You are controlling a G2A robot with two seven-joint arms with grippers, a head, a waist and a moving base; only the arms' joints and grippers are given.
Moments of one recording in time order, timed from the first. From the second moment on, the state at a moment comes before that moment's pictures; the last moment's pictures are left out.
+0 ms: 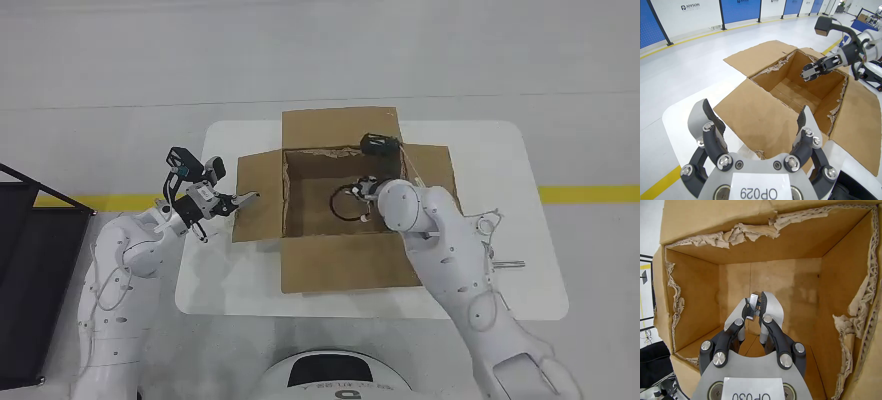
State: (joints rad) left arm 1.43 -1.24 -1.64 -1.58 1.07 -0.84 -0.31; right arm -1.14 -1.37 1.09 -1.64 -1.02 0.48 1.03
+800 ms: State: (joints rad) left arm 1.43 -1.24 -1.64 -1.58 1.07 -0.84 -0.31; right arm -1.01 -1.44 0.92 -1.43 -1.03 0.63 0.92
